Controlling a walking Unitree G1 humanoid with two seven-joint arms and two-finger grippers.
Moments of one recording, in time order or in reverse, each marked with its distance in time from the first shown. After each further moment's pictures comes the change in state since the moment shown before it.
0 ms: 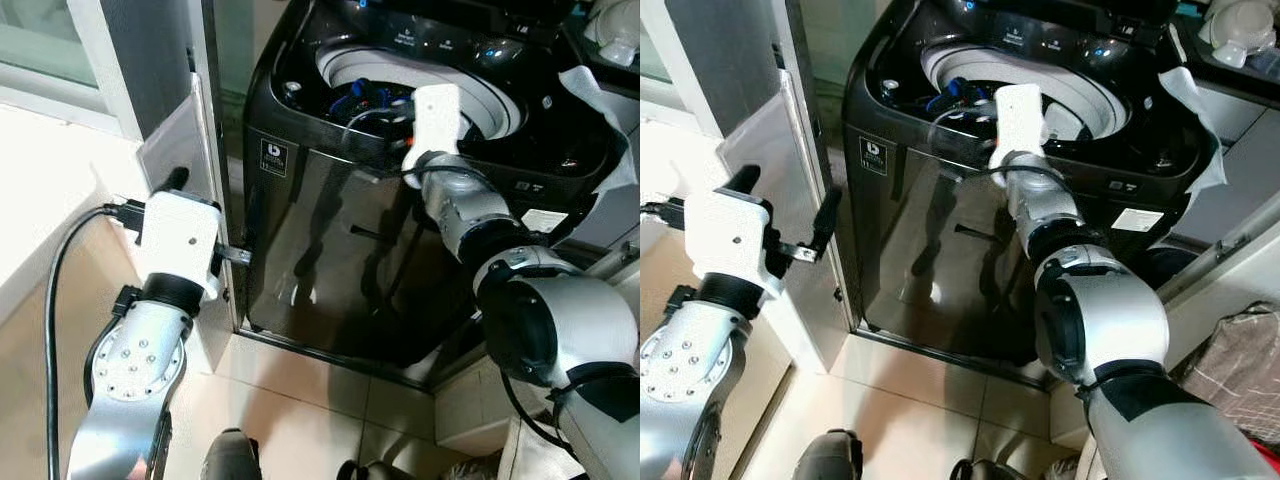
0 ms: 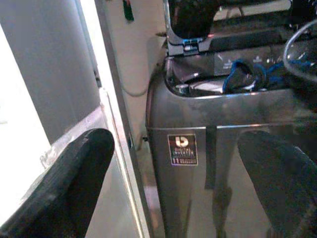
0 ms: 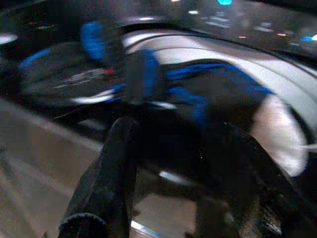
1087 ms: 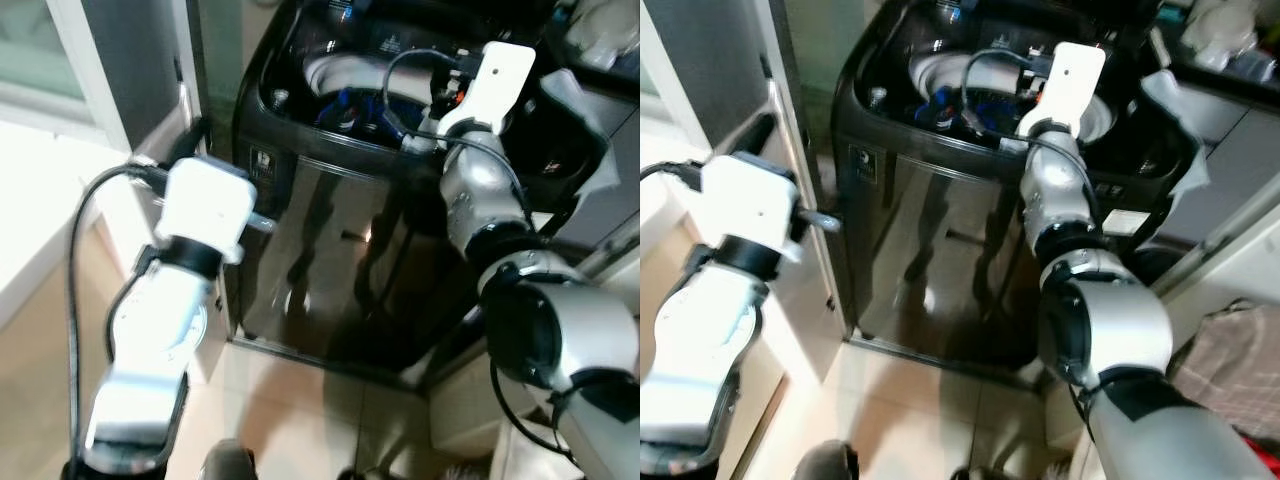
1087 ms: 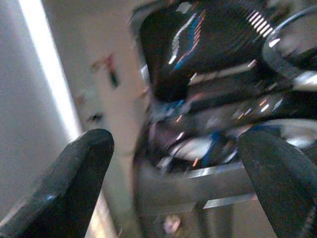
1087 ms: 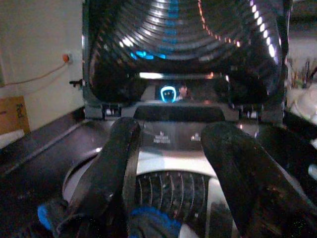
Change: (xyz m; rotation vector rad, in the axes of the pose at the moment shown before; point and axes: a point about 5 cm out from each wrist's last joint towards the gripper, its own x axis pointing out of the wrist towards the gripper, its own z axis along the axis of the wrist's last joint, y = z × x) left arm 0.026 -0.014 0.029 0.095 -0.248 -0.079; right arm -0.010 -0.012 0.037 0.119 -0.427 -0.121
